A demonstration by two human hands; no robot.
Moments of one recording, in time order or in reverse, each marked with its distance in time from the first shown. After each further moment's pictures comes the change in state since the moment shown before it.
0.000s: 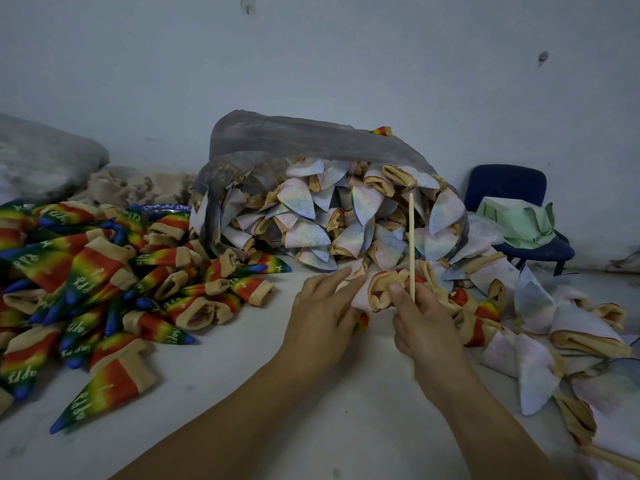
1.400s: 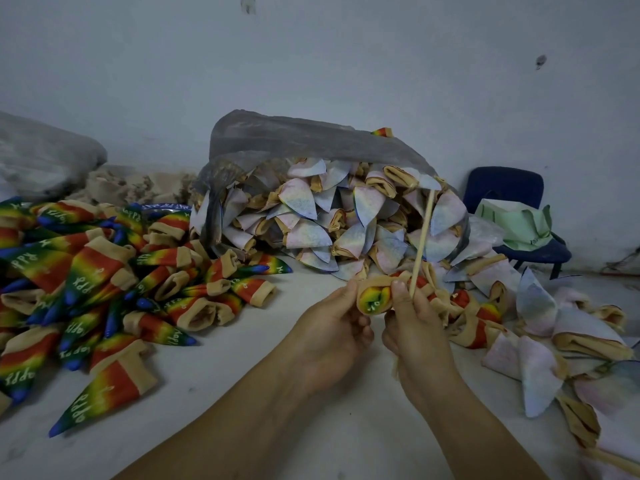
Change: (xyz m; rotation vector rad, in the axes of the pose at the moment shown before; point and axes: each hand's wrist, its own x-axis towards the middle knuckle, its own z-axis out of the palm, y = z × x) left_hand -0.002 0.035 -0.018 -1.592 -0.223 -0.712; right_hand -0.009 -0.003 0.021 0.099 0.071 -0.039
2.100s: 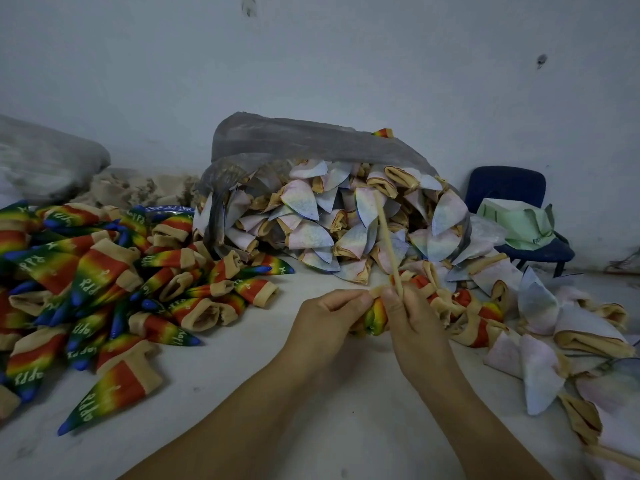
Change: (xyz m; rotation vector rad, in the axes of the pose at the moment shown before) left_hand 0.001 -0.005 -0.015 0.485 0.140 0.316; right_hand 0.002 0.003 -0.010 -0.479 -0.119 -0.383
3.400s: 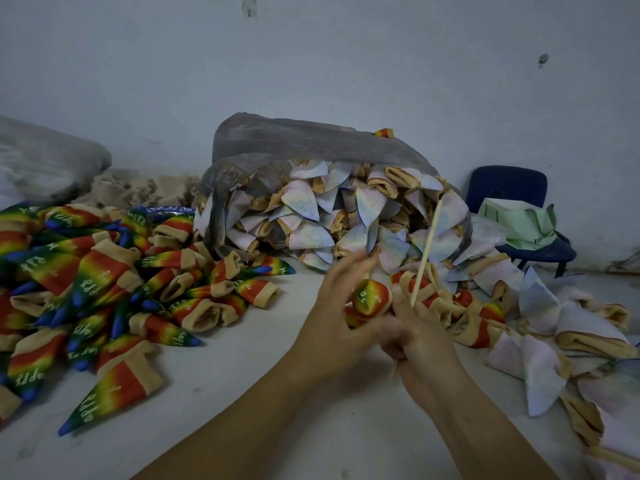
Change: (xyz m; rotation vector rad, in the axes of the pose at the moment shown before) left_hand 0.001 -0.001 0.000 0.437 -0.093 0.516; right_hand -0.001 -0.014 0.004 0.704 0.017 0.540
